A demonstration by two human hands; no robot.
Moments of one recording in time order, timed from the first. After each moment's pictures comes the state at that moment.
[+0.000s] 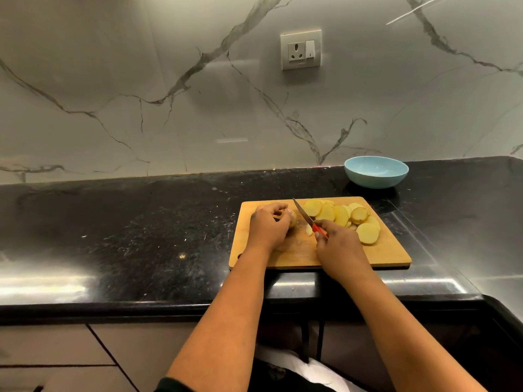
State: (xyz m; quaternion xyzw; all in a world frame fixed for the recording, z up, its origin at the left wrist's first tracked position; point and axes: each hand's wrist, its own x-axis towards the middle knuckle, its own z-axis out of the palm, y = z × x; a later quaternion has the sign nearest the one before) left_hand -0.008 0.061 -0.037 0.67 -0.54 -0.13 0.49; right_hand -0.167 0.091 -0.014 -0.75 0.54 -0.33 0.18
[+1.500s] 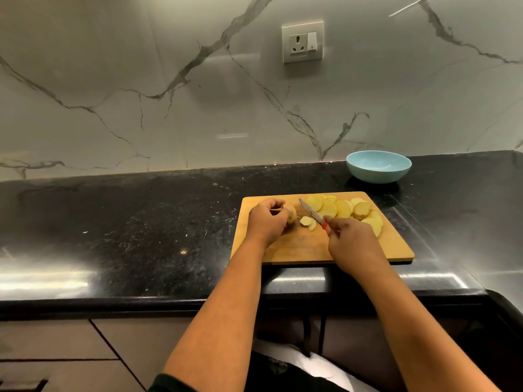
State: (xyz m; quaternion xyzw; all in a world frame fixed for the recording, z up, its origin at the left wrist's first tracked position) left_hand -0.004 0.064 -0.033 0.66 -0.48 -0.24 0.53; right_hand -0.183 0.090 -0.009 -0.74 0.56 -0.32 0.21
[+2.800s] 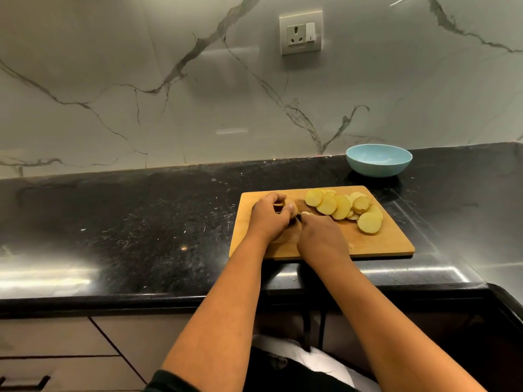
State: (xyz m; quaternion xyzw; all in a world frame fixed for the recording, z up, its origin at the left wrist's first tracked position) left_hand -0.005 0.061 -0.035 0.66 -0.55 -0.16 0.48; right_hand -0.131 0.079 -0.026 -0.78 0.58 -0.23 0.10
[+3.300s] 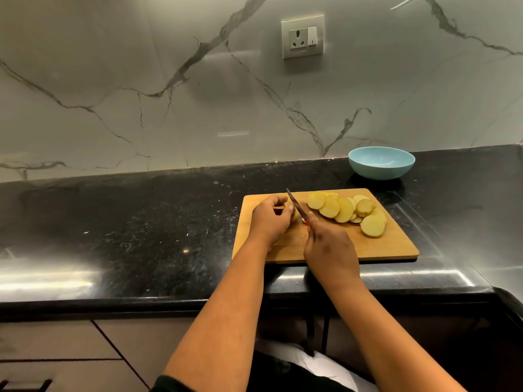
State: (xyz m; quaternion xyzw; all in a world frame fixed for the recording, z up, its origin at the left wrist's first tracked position) left_hand -0.005 0.063 -0.034 0.66 -0.52 -0.20 0.50; right_hand -0.141 0.094 -0.047 -0.77 0.51 -0.38 0.05
